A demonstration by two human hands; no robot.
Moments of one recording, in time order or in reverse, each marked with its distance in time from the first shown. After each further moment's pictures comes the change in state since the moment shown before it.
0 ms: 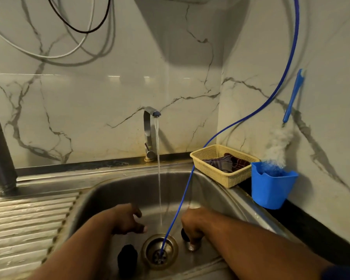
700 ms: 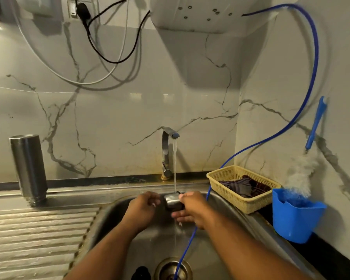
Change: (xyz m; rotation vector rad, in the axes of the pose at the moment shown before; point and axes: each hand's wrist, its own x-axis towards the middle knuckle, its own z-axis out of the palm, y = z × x) left_hand -0.007 0.025 -0.019 -0.512 0.630 0.249; right_hand 0.012 -0.019 -0.072 1.718 0.334 0.046
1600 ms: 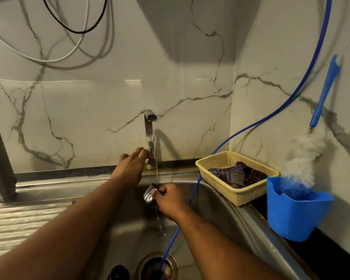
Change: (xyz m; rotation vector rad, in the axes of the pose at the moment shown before) left_hand 0.108 0.024 0.013 0.746 0.062 0.356; right_hand 0.032 0.021 0.004 -0.322 0.058 -0.249
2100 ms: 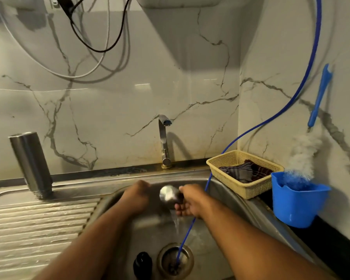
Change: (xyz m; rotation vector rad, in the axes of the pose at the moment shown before) left_hand -0.109 0.014 -0.048 -0.530 -0.278 -0.461; right_hand -0.022 -0.017 -0.017 0.503 -0.154 0.408
